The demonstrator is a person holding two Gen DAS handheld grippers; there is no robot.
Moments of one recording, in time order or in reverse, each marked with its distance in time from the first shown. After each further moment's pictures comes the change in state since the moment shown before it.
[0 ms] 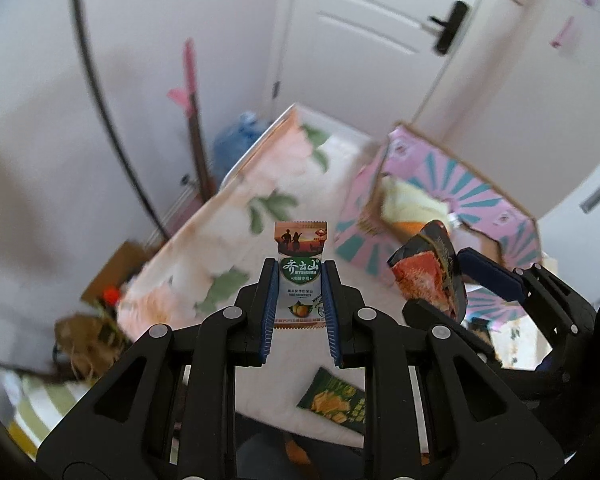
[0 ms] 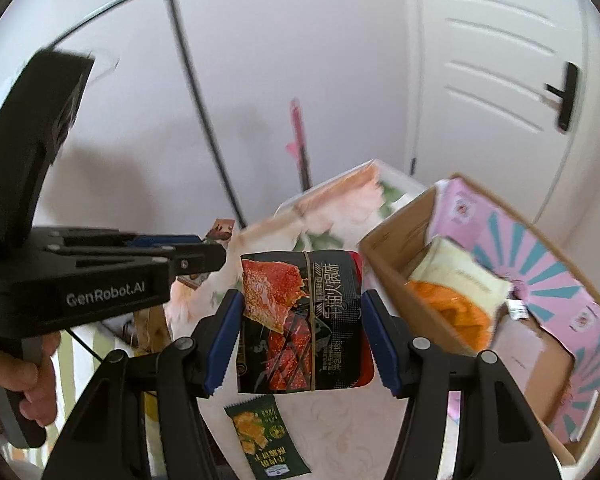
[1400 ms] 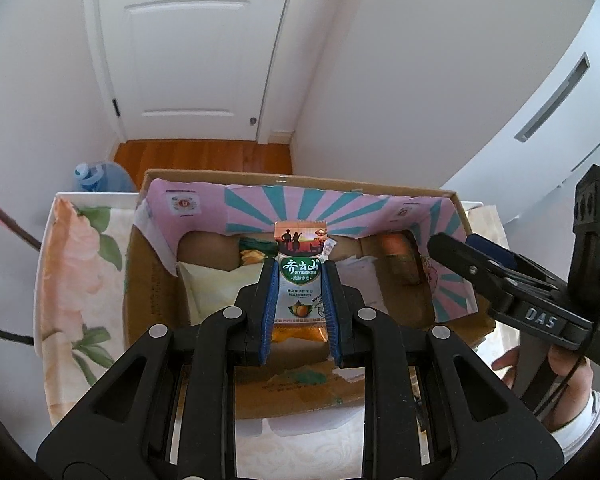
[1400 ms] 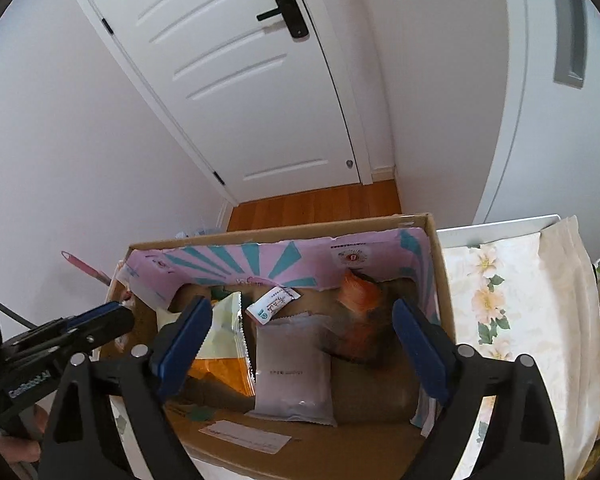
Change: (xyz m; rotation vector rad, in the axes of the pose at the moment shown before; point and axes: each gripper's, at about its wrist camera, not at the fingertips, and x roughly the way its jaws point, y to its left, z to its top) left arm 0.117 -0.175 0.087 0.399 0.175 -0.321; right arm -0.050 -0.234 -0.027 0.767 -0.039 -0.389
